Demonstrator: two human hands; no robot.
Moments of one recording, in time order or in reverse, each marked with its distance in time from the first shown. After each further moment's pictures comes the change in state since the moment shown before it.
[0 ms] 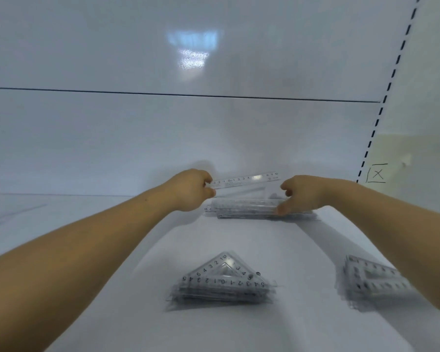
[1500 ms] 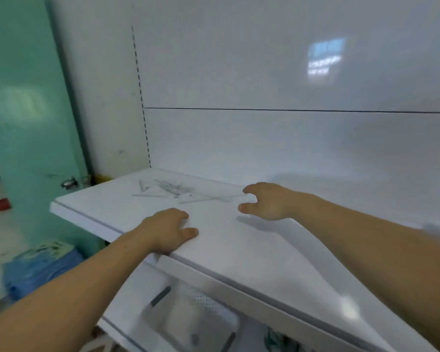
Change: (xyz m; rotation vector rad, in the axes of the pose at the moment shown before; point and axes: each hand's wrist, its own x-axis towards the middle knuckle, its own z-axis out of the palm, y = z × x) left_hand -0.301 -0.275 -0.088 0.147 0.029 -0.699; right_hand -0.018 -0.413 0.028 0.070 0.039 -0.687
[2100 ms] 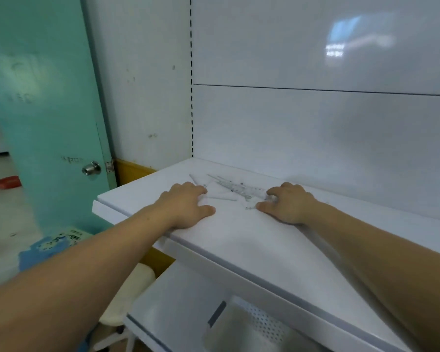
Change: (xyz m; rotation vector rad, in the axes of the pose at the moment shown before) left_hand 0.096 -0.159 -0.042 0.012 0.072 0.028; right_hand 0.158 -0.109 0.066 -0.051 0.057 0.223
